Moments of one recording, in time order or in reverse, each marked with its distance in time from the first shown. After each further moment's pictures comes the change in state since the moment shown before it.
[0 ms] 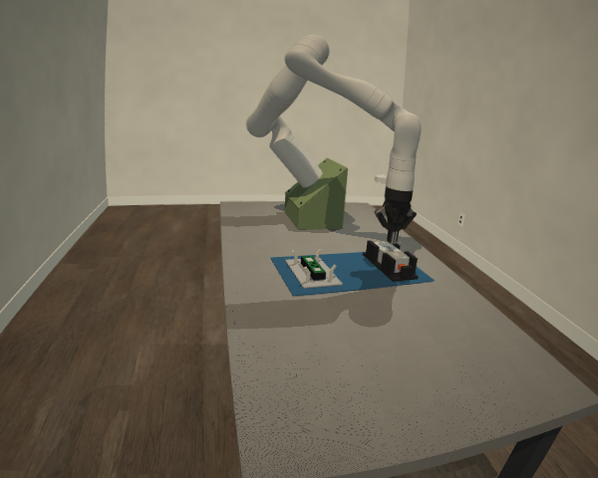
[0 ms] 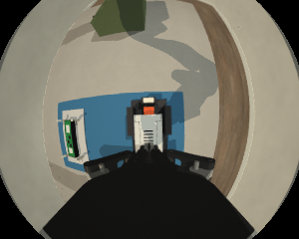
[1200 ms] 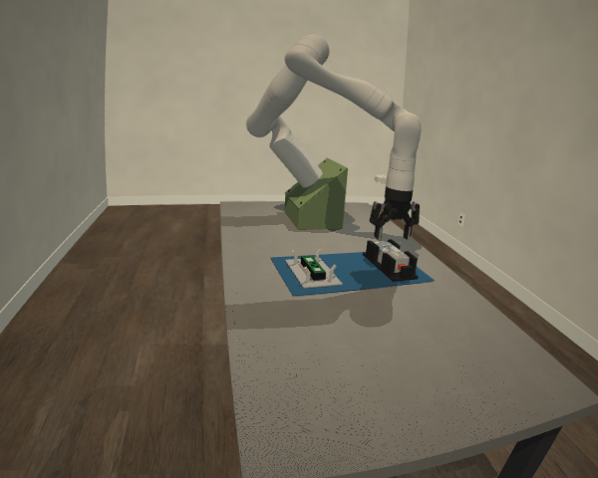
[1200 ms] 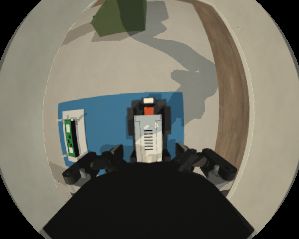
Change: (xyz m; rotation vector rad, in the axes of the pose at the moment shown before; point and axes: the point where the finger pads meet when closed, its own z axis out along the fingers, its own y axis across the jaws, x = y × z) arm 0.000 0.000 0.000 0.000 0.000 0.000
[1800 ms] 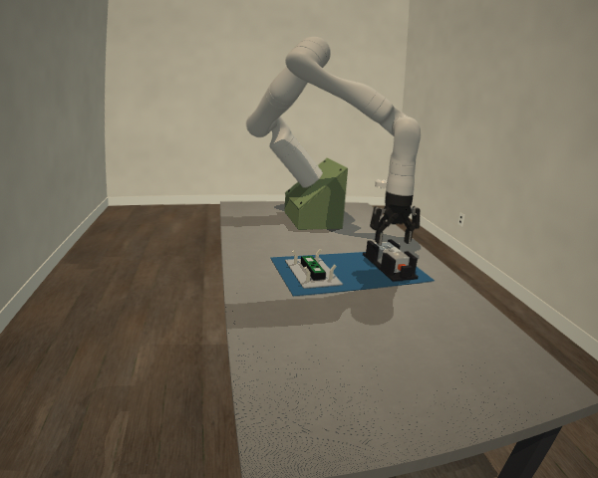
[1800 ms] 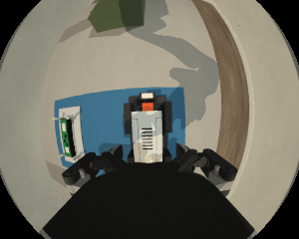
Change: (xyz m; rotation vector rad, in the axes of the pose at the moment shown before) arm -0.006 0.001 0.012 -0.008 -0.016 0.003
